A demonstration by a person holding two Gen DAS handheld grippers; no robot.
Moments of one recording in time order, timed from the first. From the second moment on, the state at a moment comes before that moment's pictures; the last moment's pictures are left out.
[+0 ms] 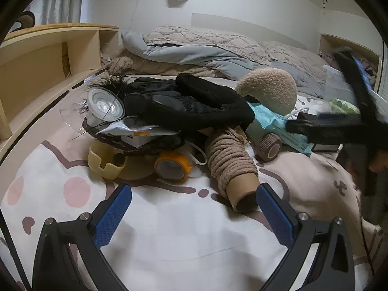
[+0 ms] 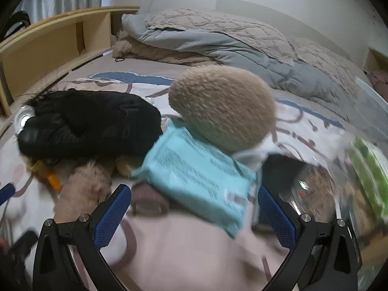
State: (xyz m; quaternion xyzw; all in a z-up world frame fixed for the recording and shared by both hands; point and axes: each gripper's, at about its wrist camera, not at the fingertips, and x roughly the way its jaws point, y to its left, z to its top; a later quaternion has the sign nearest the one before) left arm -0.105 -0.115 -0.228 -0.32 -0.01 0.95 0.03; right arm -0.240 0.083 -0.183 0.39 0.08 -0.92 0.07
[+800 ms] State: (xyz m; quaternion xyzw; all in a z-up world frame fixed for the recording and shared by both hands) left arm -0.128 -0.098 -0.230 -0.37 -0.05 0.93 0.07; right arm -0.215 0.109 -0.218 0.41 0.03 -0.90 0.11
